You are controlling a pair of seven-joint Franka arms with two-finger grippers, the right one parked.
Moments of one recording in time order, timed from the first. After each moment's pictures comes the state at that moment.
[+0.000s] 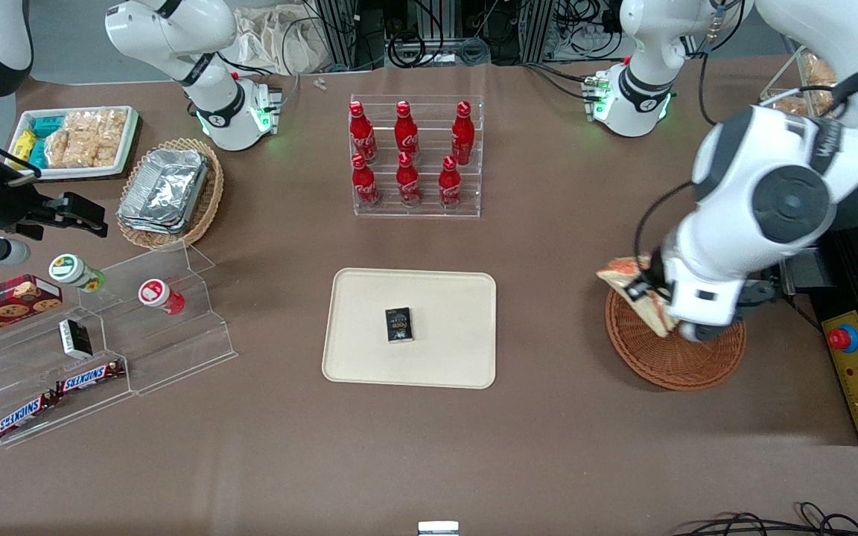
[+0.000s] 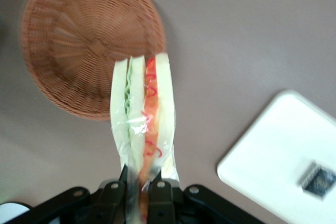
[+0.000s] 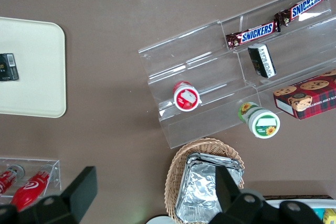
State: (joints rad) arm 0.08 0.33 -0.52 -1.50 0.14 1.67 -0.91
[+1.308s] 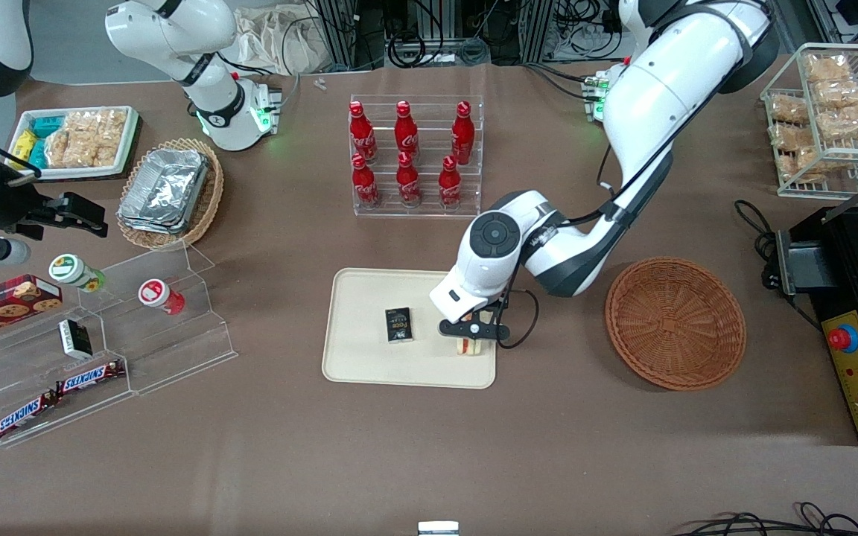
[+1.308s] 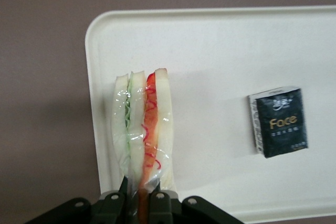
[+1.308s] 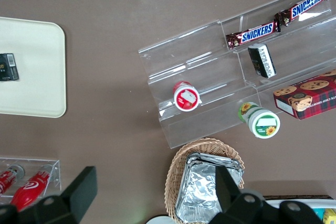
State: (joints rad) arm -0.21 0.79 -0.58 -1.50 0.45 2.23 -0.79
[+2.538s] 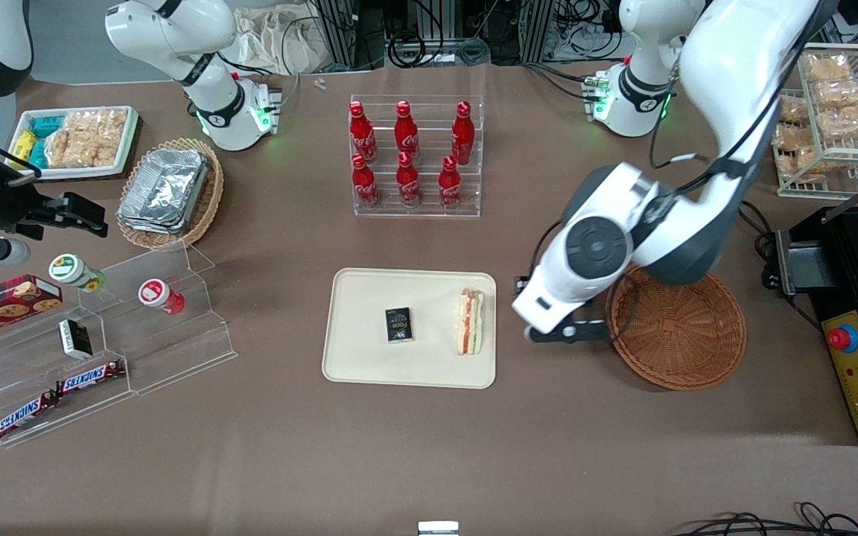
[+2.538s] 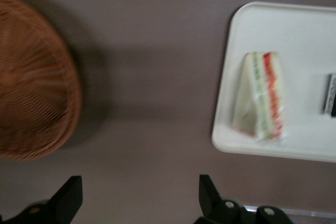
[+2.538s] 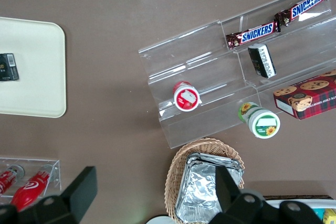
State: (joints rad) arm 0.04 0.51 -0.64 -1.43 0.27 1.66 -0.64
